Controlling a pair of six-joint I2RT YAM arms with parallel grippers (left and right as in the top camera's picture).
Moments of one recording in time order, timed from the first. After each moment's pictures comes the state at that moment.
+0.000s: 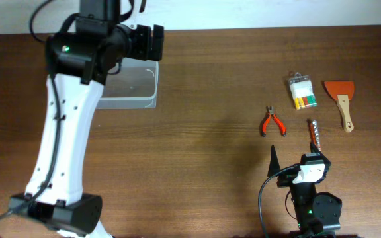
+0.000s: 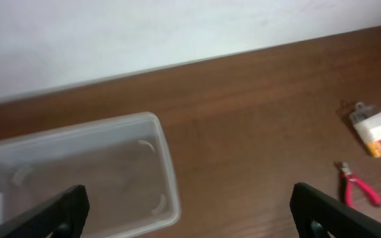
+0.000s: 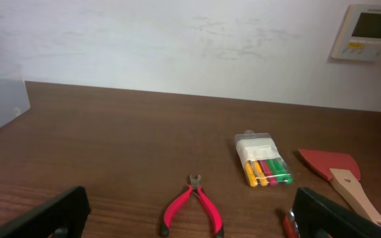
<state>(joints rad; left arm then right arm) -0.25 1.83 2.19 -1.10 0.07 -0.05 0.06 0.01 0.01 -0.07 0.02 -0.07</state>
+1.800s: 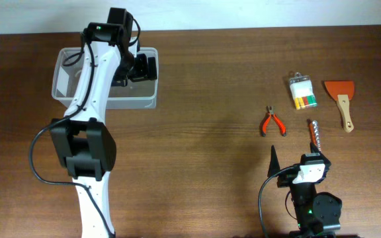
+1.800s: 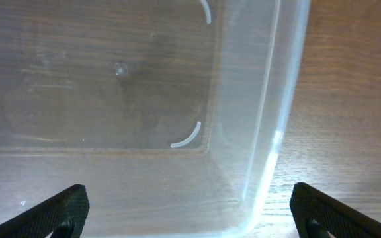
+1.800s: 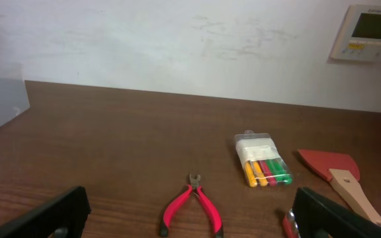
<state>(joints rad) -0.14 2.31 2.27 -1.34 0.11 -0.21 0.06 0.01 0.01 -0.07 0.02 -0.08</state>
